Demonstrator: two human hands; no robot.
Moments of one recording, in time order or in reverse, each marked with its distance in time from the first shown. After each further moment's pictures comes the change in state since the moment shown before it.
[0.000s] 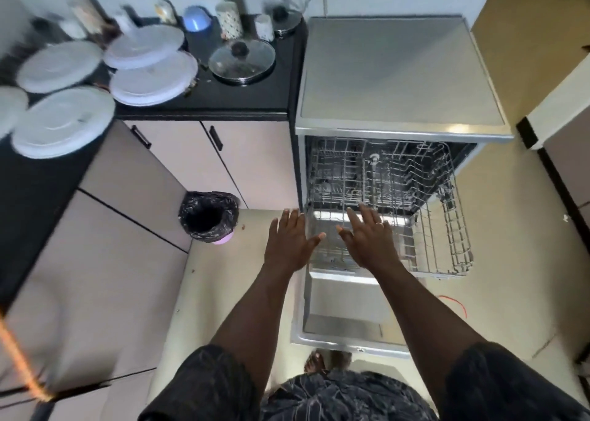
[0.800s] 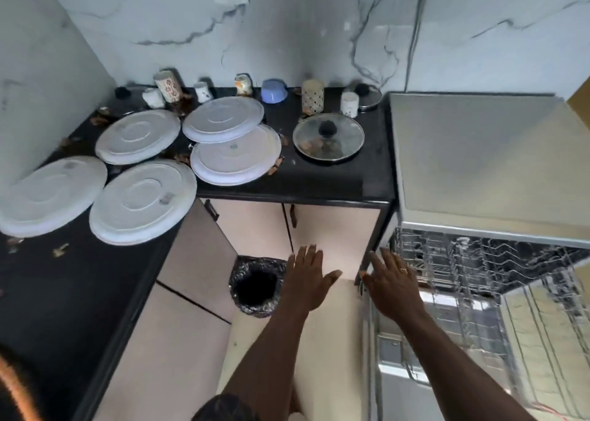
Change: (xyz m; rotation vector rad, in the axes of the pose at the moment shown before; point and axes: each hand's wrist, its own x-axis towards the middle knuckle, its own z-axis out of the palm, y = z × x) left_hand 0.134 -0.234 -0.117 -0.013 0.035 0.022; right_hand 0.182 -0.213 -0.002 -0.010 0.045 -0.002
